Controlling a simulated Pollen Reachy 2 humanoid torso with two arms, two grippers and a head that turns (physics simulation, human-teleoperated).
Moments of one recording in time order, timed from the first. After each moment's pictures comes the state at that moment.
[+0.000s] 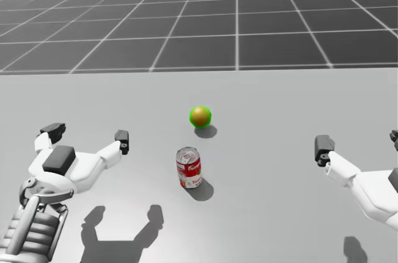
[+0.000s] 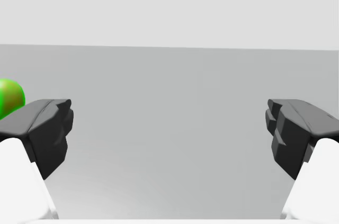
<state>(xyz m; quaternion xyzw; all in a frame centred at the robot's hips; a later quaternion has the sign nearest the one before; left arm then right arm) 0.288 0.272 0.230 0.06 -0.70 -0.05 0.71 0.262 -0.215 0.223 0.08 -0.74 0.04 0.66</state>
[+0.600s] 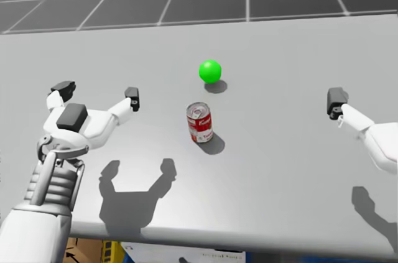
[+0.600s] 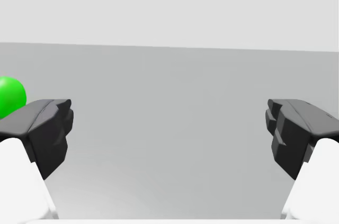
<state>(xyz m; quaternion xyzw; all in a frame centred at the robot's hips) 0.289 0.272 0.229 0.06 -0.70 -0.05 0.71 0.262 -0.215 0.222 0.08 -0.75 0.05 0.66</state>
